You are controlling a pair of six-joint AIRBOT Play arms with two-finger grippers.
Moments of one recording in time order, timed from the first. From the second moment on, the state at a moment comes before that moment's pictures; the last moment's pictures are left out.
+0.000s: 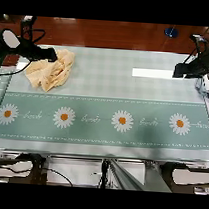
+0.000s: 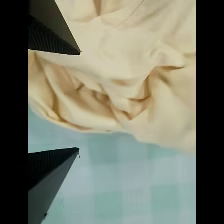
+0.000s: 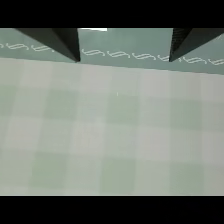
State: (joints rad) left arm 0.00 -1.48 1.40 1.41 -0.88 -1.42; right arm -0.12 -1.57 1.61 -1.53 1.39 1.42
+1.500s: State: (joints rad) left arm 0.01 -1.62 1.89 1.52 -1.07 -1.38; right arm -0.12 -1.57 1.61 -1.56 1.42 1.43
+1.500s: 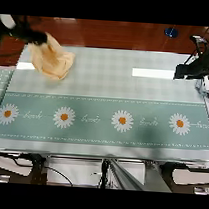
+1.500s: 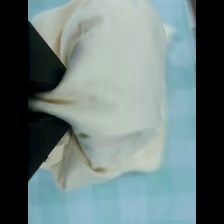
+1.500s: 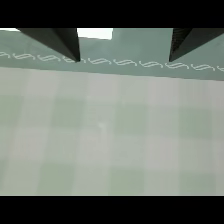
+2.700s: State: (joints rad) left arm -0.64 -1.30 1.93 1.54 -1.19 -1.49; right arm -0.12 -1.34 1.61 -1.58 1.54 1.43
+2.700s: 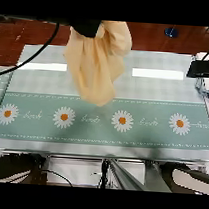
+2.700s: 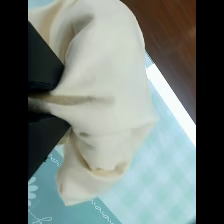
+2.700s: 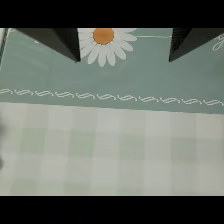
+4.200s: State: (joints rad) left arm -0.75 -1.86 1.98 1.21 -1.32 -1.51; right arm -0.12 -1.33 1.61 -1.56 1.44 1.44
